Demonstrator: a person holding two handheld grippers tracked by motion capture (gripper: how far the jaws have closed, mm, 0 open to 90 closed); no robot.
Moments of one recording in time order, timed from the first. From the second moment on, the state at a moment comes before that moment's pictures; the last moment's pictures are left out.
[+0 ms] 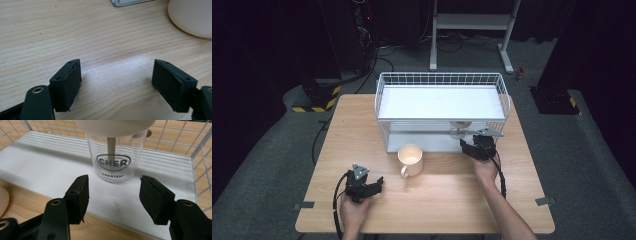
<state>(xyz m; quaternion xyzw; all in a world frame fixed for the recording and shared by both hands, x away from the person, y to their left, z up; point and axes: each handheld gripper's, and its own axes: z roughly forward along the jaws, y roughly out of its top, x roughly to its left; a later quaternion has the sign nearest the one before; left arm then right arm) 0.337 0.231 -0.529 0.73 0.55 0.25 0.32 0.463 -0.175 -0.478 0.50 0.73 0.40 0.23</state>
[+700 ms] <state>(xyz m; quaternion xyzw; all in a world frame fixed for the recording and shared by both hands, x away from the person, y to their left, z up) 0.337 0.231 -0.529 0.73 0.55 0.25 0.32 0.434 -0.205 -0.463 0.49 0.72 0.44 0.22</state>
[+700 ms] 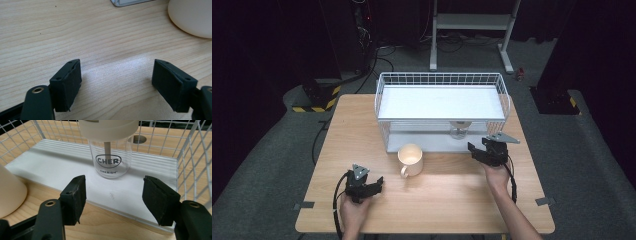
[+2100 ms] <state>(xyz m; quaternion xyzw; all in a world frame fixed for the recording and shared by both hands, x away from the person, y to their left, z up) 0.337 0.230 -0.529 0.73 0.55 0.25 0.32 0.395 -0.241 -0.456 0.48 0.72 0.45 0.22</state>
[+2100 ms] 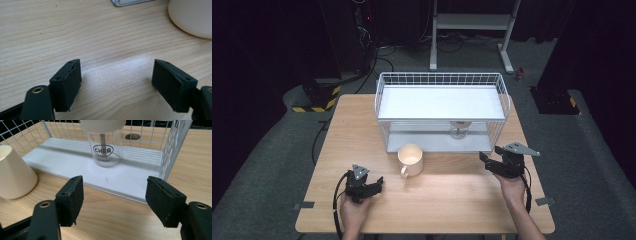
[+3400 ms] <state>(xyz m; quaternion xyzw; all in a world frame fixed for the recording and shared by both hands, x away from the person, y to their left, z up) 0.337 0.230 -0.529 0.73 0.55 0.25 0.32 0.349 -0.259 -0.505 0.48 0.74 0.42 0.21</state>
